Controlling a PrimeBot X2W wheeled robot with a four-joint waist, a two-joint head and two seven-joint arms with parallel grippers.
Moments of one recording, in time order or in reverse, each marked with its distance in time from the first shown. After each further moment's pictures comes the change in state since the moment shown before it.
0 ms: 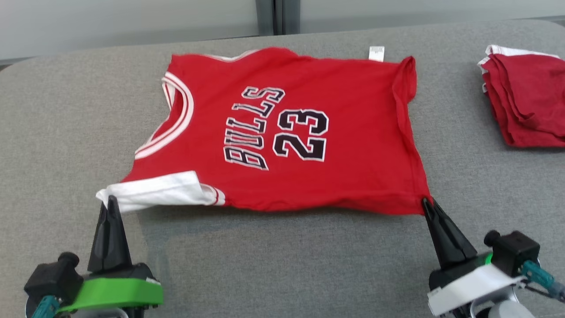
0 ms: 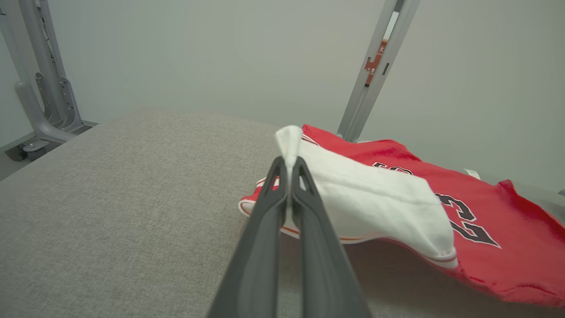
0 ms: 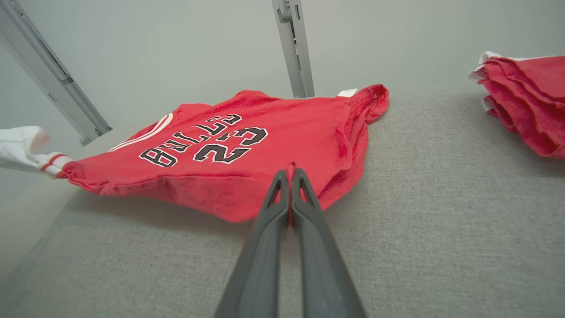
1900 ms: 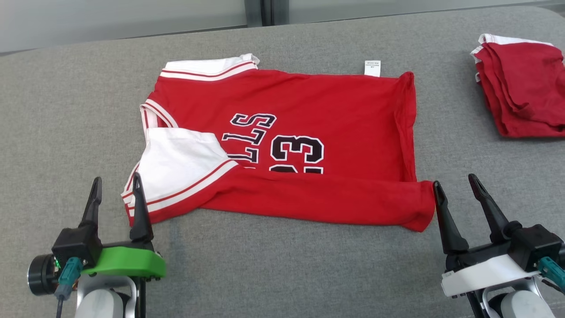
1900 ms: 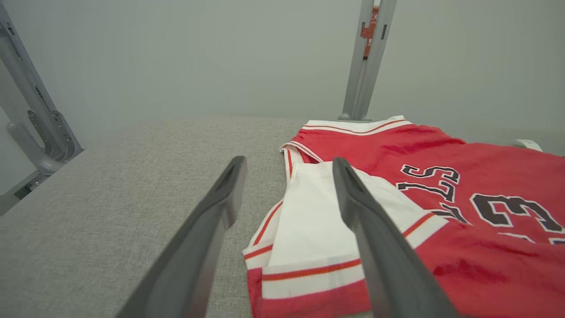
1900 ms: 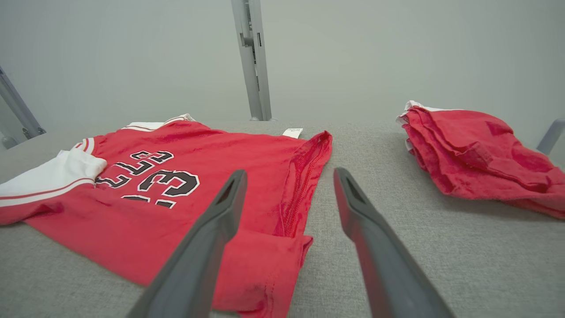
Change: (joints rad) left arm -0.152 0.069 -0.085 0.198 0.102 0.068 -0.044; right arm 0.028 0.087 -0.176 -0.068 -0.219 0.000 0.000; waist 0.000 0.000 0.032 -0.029
